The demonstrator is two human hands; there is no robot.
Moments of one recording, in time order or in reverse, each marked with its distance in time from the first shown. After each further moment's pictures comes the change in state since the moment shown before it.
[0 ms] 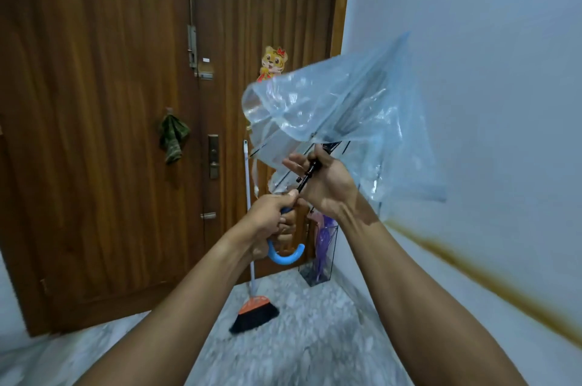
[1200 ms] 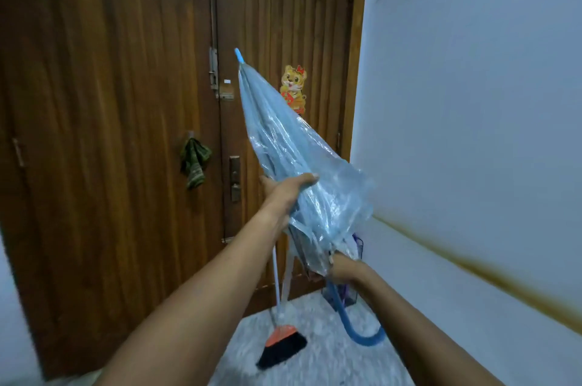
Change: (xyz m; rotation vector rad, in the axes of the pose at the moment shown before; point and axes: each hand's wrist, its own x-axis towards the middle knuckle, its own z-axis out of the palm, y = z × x) left_hand 0.100 0.075 -0.122 -0.056 0.471 0.253; right_hand 0.024 0.107 0.065 -1.601 -0.046 0.370
